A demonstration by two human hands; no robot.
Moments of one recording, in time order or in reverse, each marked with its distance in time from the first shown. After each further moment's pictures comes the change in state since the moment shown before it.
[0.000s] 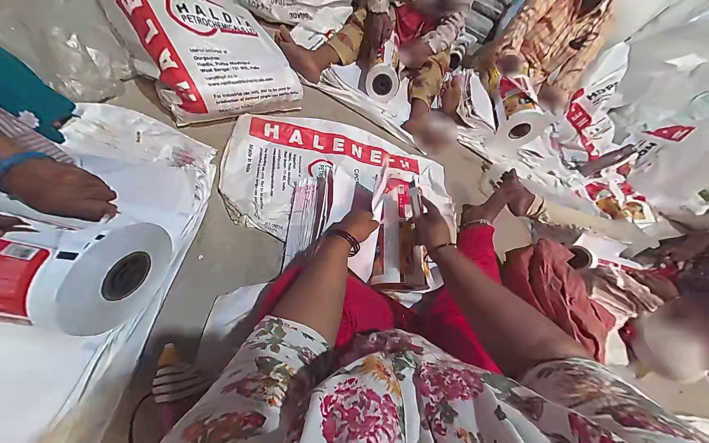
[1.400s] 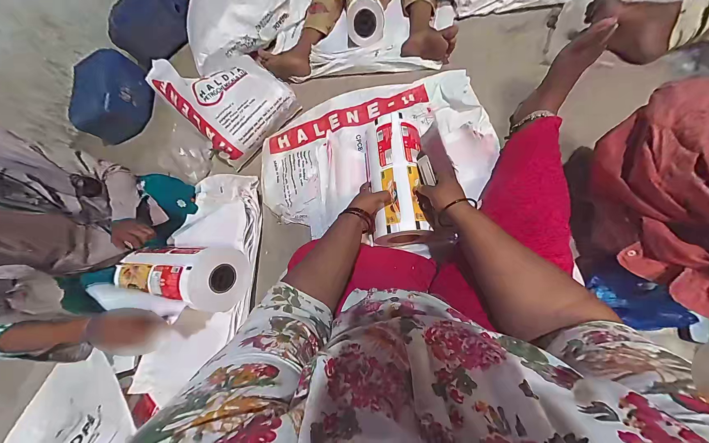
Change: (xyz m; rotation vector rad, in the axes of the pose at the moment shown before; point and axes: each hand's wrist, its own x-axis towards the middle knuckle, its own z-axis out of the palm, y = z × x) left_hand 0.003 0.050 0.107 -0.455 0.213 -0.421; right_hand -0.011 0.117 -0.040 0.264 -0.165 0.106
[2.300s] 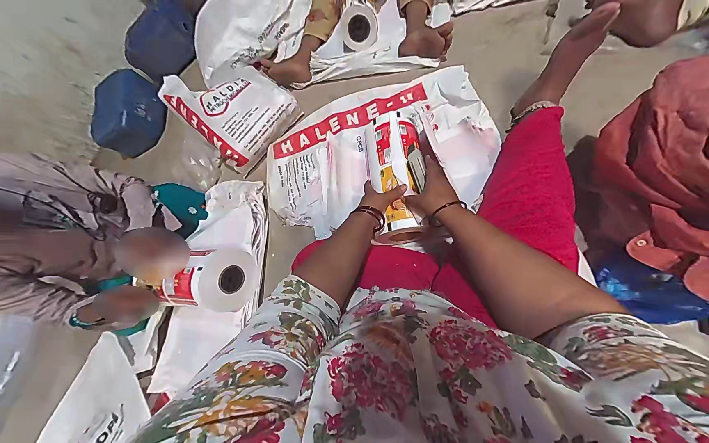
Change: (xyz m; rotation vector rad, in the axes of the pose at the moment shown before) left_hand -0.006 0.007 0.022 0.234 0.129 0.031; right_hand -0.012 -0.004 0.012 -0.173 0.070 -0.211
